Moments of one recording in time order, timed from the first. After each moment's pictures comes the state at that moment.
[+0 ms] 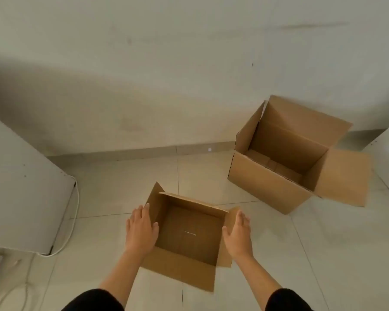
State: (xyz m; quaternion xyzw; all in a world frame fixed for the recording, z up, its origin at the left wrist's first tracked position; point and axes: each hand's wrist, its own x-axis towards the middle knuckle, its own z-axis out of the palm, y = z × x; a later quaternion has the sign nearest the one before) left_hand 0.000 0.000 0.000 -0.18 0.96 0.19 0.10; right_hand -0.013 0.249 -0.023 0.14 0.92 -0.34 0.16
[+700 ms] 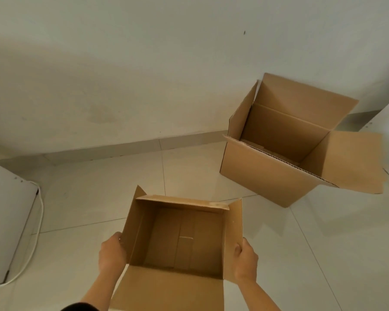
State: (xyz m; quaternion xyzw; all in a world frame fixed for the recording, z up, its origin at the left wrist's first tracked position) left_hand -0.026 -0.044 -0.132 -0.33 0.90 0.26 0.11; right_hand -0.008 0.256 -0.139 0.33 0.86 -0.37 0.12
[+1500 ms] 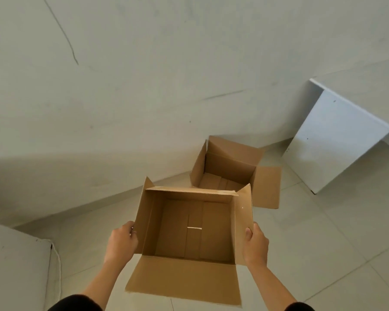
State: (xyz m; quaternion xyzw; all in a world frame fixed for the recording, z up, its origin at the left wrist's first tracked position) left_hand -0.051 0.025 0.272 -0.10 0.95 0.28 0.10; right_hand 0.019 0.337 0.279 0.37 0.86 -0.36 -0.03
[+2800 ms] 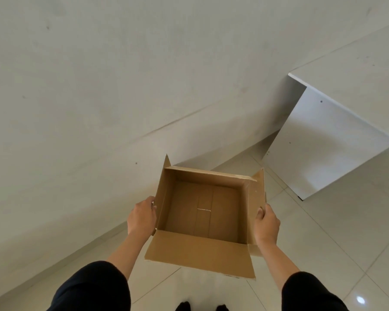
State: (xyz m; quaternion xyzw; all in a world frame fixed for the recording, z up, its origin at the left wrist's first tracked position) left_hand -0.418 0.303 0.240 0.03 0.97 0.19 0.13; right_hand -0.285 0.574 0.217 0.48 0.79 -0.37 -0.12
